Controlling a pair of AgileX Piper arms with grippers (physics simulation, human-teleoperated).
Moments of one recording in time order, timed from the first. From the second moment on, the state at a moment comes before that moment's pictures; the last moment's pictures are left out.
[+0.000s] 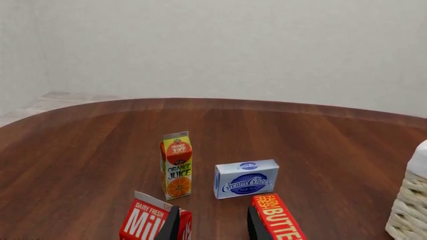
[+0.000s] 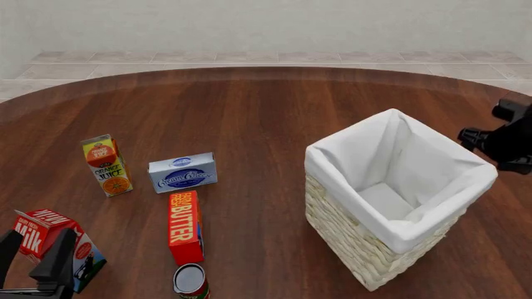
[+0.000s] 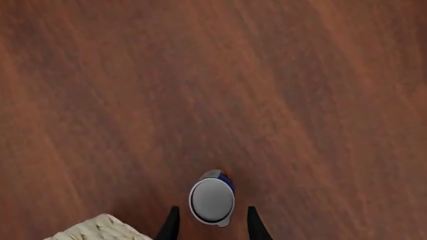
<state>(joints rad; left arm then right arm) 0.00 0.00 0.00 0.00 -0.07 -0.37 1.77 -1.31 0.61 0.18</state>
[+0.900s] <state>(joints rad) 0.00 0.01 0.00 0.00 -0.07 -0.37 1.87 -1.29 0.54 0.17</state>
